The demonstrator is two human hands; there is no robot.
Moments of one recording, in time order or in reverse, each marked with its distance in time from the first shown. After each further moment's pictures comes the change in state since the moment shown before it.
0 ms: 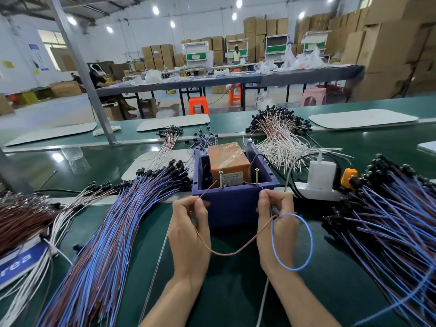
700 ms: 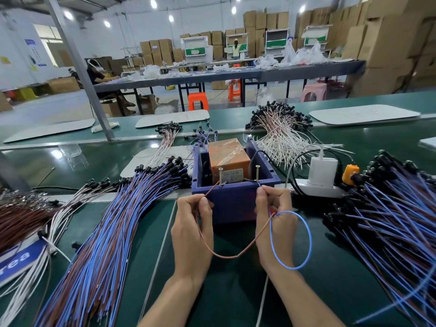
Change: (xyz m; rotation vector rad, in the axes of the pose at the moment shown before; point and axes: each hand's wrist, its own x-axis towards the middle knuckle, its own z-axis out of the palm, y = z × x) left_hand -0.002 -0.004 0.001 -0.015 -0.082 0.018; right_hand 0.001 -0.007 0.004 0.008 -0.005 0.000
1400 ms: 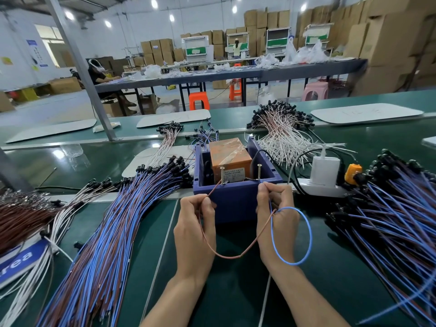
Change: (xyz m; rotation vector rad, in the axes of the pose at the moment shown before) left_hand 0.000 0.001 0.001 0.024 -0.005 0.007; right_hand 0.003 -0.015 0.002 -0.013 0.008 0.007
